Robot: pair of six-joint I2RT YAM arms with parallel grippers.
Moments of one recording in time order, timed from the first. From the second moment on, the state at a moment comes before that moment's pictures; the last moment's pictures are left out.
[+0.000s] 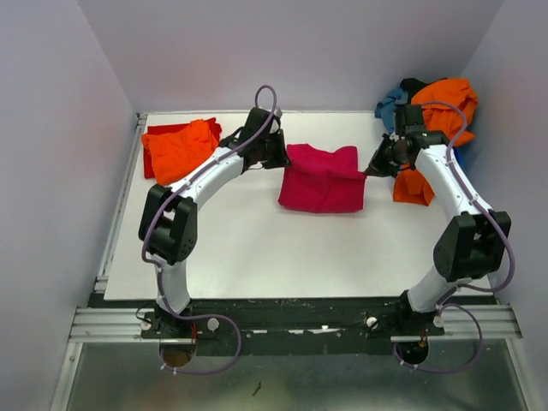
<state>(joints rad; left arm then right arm) -0.51 1.87 1.57 -0.40 0.24 -0.58 0.11 1.63 1.46 -0.85 -0.14 0.60</state>
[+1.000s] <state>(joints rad) -0.37 2.38 2.02 -0.26 0.37 -0.68 -0.03 2.27 2.12 -0.84 -0.25 0.55</state>
